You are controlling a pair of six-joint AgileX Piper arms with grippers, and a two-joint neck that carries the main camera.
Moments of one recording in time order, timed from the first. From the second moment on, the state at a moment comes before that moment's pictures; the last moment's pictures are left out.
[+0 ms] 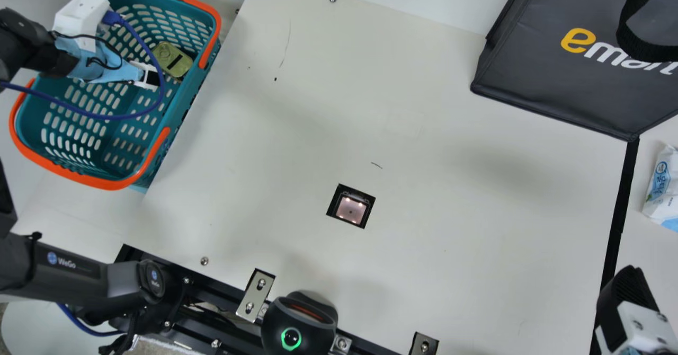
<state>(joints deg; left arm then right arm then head) 38.7 103.1 -64.8 -22.6 41.0 50.1 0.6 42.6 -69.8 -0.8 69.4 0.0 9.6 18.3</state>
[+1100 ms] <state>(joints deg) 34.6 111.4 -62.6 -25.2 25.9 9.8 0.6 42.6 -69.8 -0.8 69.4 0.0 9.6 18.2</state>
